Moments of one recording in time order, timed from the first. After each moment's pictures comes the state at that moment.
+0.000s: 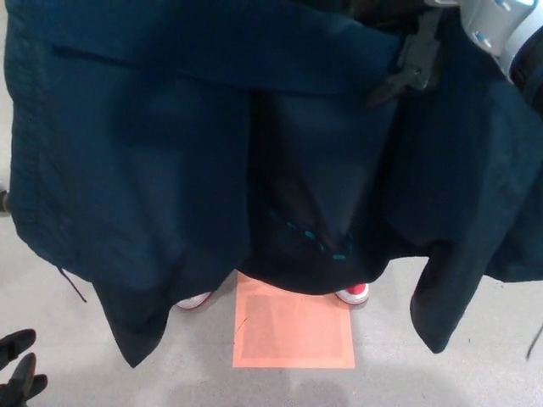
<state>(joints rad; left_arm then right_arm) -0.23 0.49 0.28 1.21 -0.08 -0.35 -0.43 -1.57 -0.35 0.81 1.08 -0.48 0.04 0.89</state>
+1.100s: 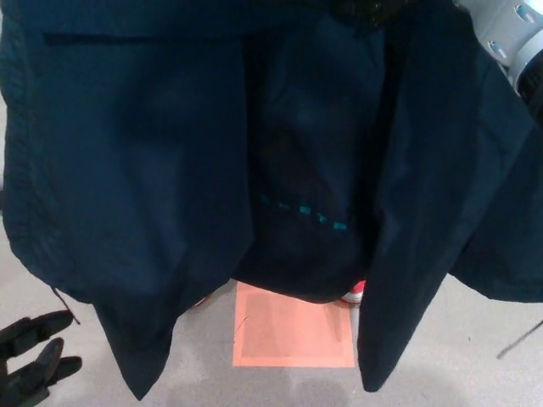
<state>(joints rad) -0.20 0.44 0.28 1.03 -0.11 -0.34 -0.51 -1.51 -0.35 0.59 1.09 -0.50 -0.06 0.35</state>
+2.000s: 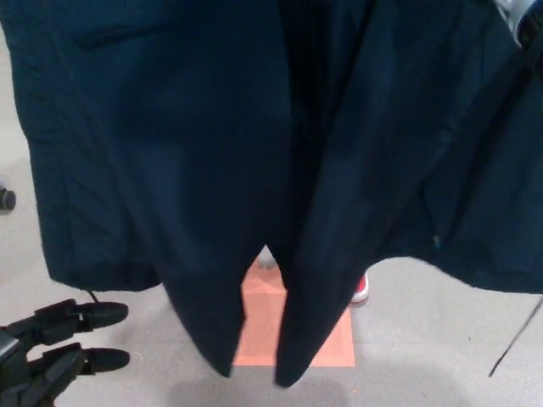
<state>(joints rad) 0.09 0.52 0.20 0.32 -0.32 -0.15 -0.88 -1.68 -0.29 0.47 1.25 -0.52 -0.11 -0.01</state>
